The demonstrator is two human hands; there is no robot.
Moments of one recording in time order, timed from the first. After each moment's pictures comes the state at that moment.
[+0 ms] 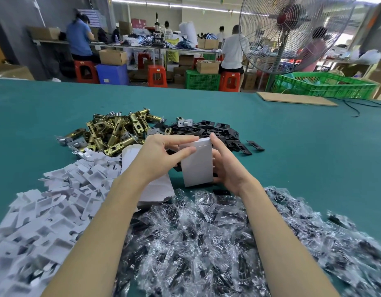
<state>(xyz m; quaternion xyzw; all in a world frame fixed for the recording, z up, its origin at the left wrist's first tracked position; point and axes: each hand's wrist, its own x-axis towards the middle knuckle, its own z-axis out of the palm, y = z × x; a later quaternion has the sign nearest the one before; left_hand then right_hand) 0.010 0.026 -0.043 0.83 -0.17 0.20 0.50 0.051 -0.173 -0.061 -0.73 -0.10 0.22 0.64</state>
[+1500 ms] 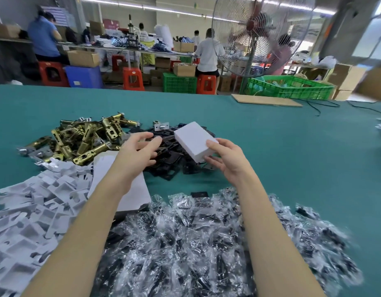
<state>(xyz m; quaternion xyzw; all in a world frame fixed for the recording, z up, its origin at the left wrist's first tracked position) 0.030 0.017 -0.045 0.73 0.04 0.10 0.68 0.069 -0.219 -0.046 -0.61 0.03 0.03 0.79</state>
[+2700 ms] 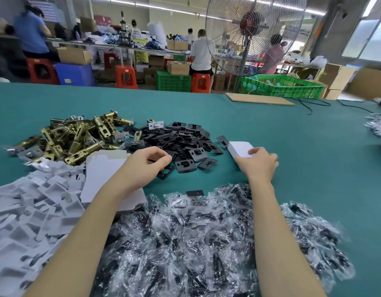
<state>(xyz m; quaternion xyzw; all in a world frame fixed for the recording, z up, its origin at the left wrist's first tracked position) 0.023 0.007 -0.059 0.85 -0.05 0.03 0.52 0.083 -0.286 -0.073 -0.88 0.25 -0.16 0.37</state>
